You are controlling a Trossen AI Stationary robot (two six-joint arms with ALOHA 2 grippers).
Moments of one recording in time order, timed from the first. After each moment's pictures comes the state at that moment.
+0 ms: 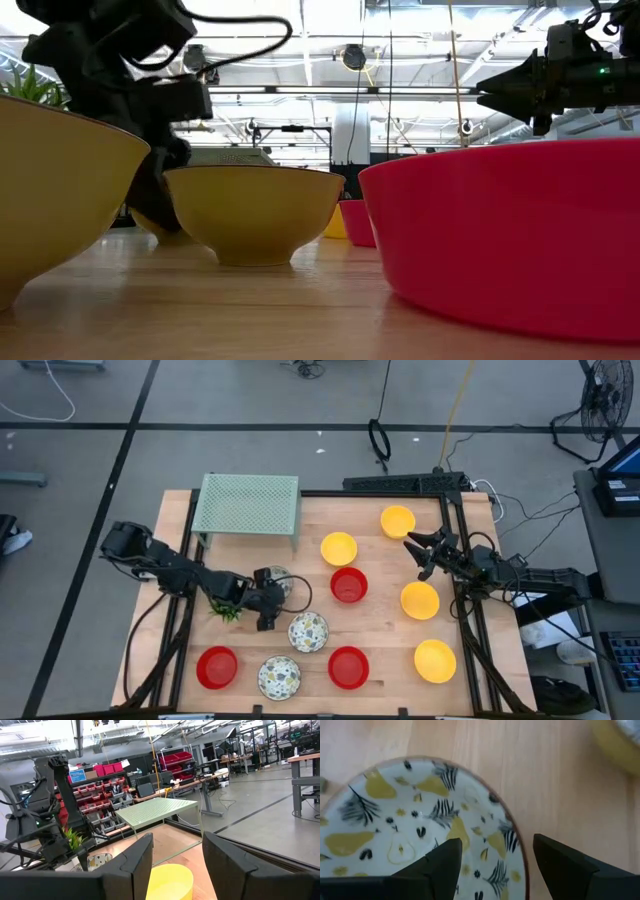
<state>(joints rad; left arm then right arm) -0.28 1.51 0.65 -0.21 -0.29 -0.28 -0.11 0.14 0.01 0.26 0.36 0.22</state>
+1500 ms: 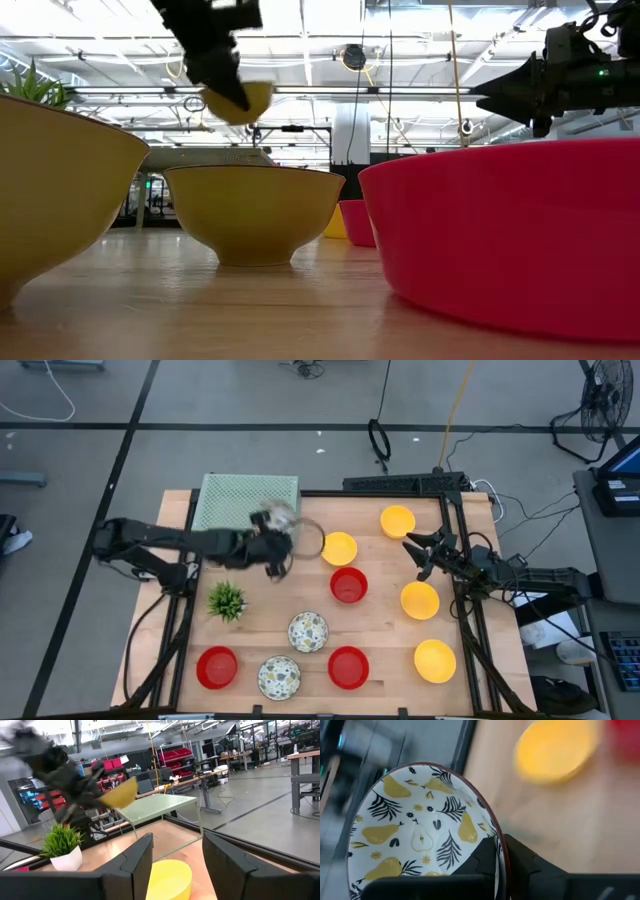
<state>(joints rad) 0.02 1.39 1.11 -0.70 -0.67 0.10 -0.11 0.16 0.01 0.25 0.36 0.22</state>
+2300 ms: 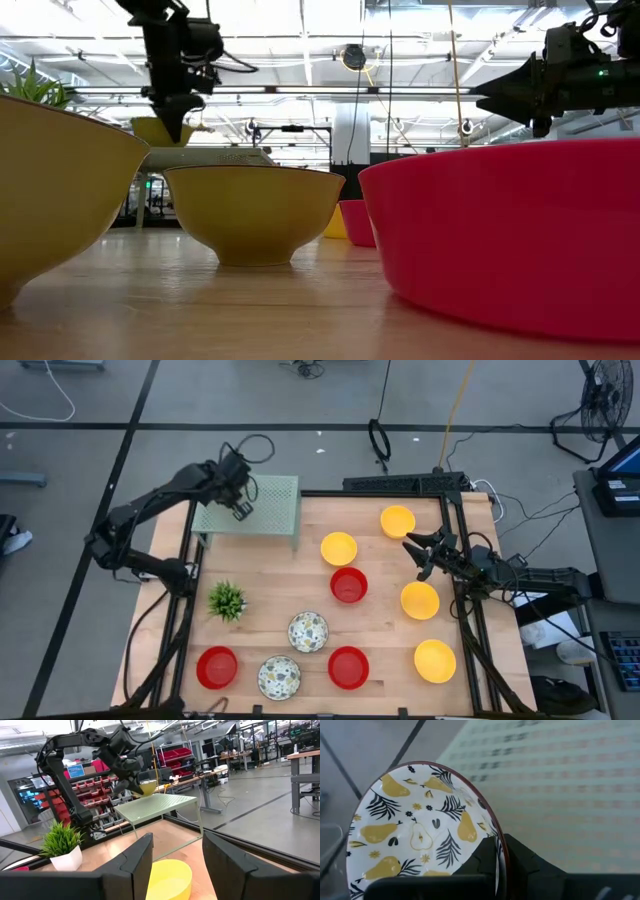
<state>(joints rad) 0.80 1.35 1.19 -1.00 -0.35 0.12 -0.11 0.16 0.01 0.25 0.36 0.22</state>
